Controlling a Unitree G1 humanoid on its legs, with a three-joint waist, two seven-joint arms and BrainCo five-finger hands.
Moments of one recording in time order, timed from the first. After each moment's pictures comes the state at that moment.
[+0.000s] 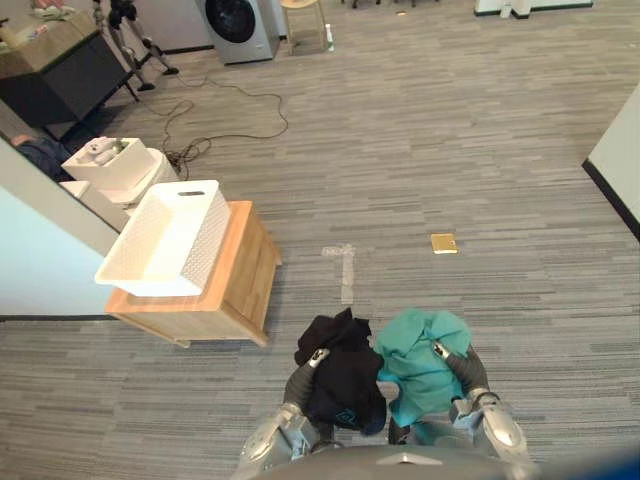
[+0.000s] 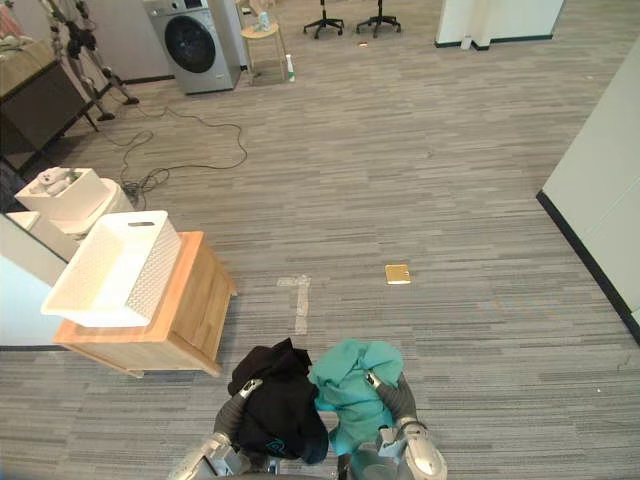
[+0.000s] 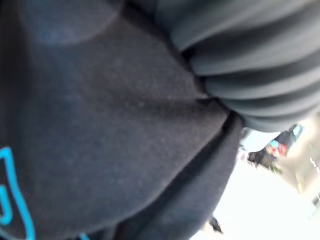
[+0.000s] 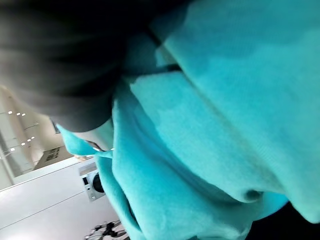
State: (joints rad) left arm 0.28 0.08 -0.32 0.49 -0.66 -0.20 -0.41; right arm 0.20 -0.13 0.13 0.53 0.32 -0.37 0.15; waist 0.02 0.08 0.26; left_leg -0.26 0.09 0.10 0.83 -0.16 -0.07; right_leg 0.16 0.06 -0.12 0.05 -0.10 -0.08
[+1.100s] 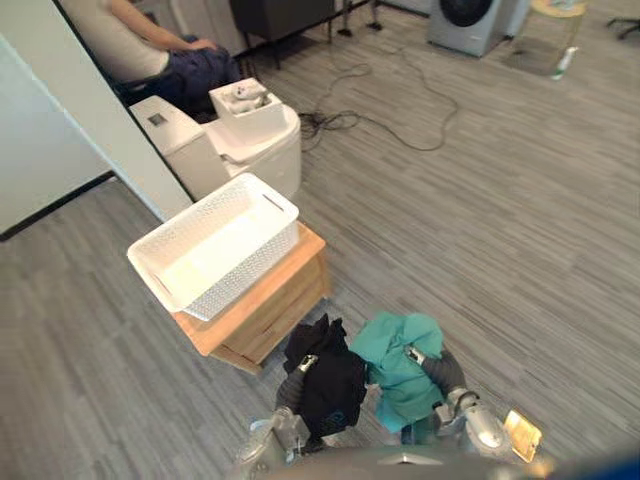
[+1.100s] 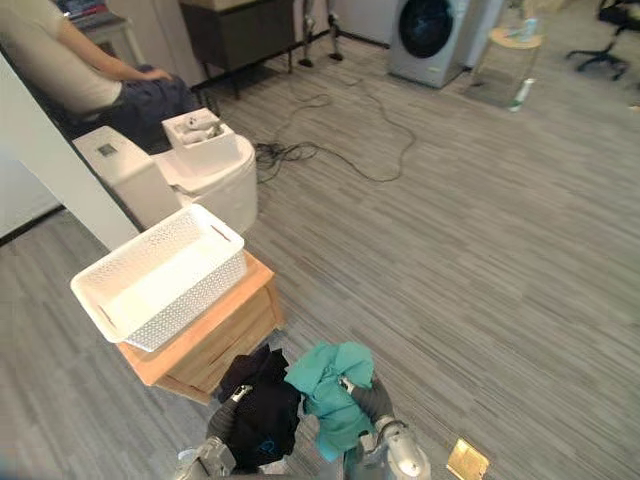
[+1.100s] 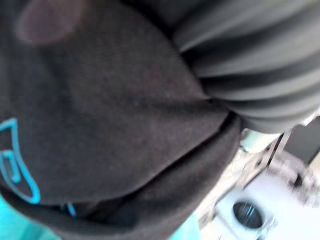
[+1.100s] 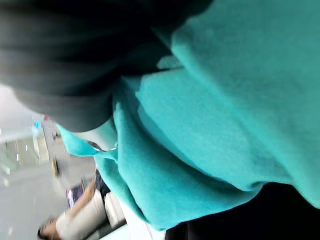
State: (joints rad) left arm 0.28 0.12 -0.32 0.53 -0.78 -0.17 -0.23; right arm 0.23 -0.16 0.27 0.42 0.26 -0.33 0.13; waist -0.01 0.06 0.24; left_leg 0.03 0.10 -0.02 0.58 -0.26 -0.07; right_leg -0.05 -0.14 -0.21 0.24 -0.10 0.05
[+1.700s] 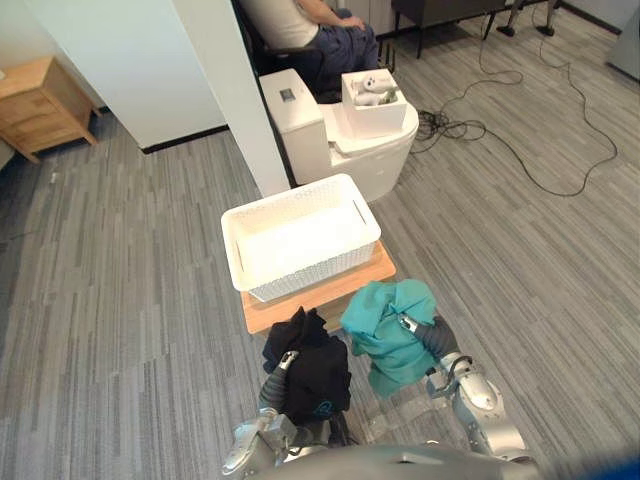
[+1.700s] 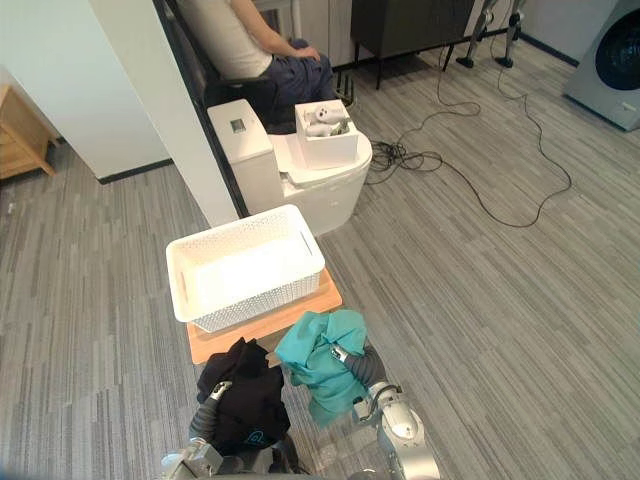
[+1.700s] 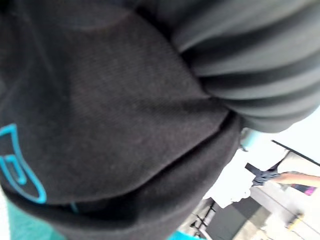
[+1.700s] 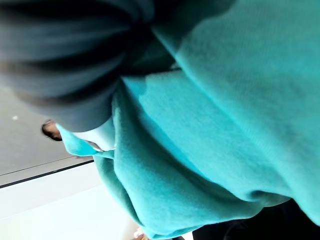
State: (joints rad) left arm 0.35 0.10 -0.20 0.45 -0.77 -0.17 -0.27; right arm 0.15 -0.15 0.26 0.37 0.23 -0.32 0.14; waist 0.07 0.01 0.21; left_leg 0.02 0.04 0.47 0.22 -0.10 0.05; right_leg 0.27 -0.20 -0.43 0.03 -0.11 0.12
